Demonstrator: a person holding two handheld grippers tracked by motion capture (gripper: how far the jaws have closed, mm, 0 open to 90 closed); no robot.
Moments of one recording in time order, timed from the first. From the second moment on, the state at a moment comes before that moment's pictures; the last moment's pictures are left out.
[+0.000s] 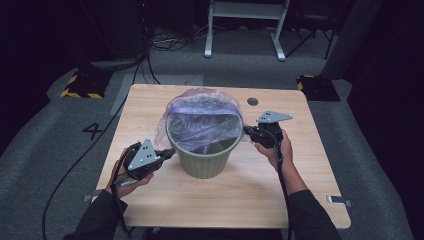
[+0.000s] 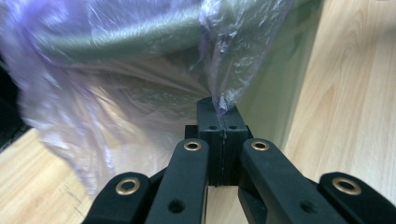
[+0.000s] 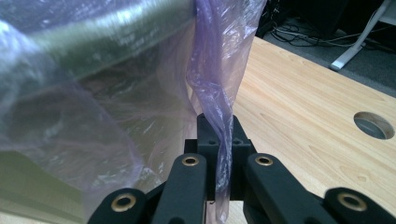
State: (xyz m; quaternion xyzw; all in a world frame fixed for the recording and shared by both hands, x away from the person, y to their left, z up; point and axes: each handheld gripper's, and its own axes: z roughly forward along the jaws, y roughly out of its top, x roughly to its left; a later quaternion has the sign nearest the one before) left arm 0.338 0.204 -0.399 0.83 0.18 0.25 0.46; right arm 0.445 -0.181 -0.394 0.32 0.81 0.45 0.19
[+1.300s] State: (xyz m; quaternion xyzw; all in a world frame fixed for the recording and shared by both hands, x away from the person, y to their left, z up) left arm 0.347 0.217 -0.429 0.90 0.16 0.20 0.36; right arm 0.423 -0.206 -0.396 0.29 0.83 0.43 0.21
